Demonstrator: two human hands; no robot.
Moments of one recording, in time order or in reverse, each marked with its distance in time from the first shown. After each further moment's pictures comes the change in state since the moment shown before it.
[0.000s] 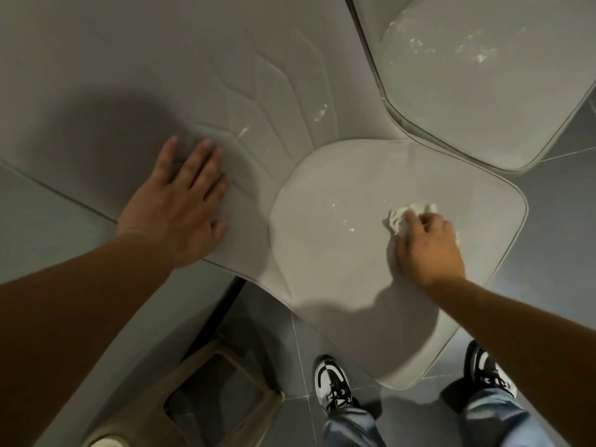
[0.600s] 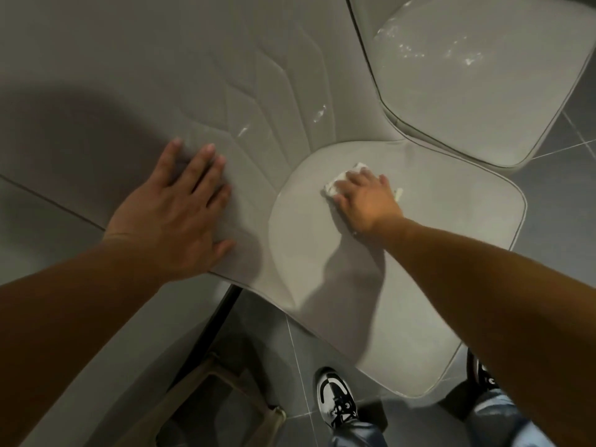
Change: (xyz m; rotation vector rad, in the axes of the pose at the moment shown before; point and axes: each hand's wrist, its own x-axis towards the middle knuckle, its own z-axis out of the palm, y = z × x) left_hand -0.008 -0.008 -0.003 -0.038 0.018 0.074; right_hand 0.087 -0.096 0.013 -0.099 -0.053 -0.297
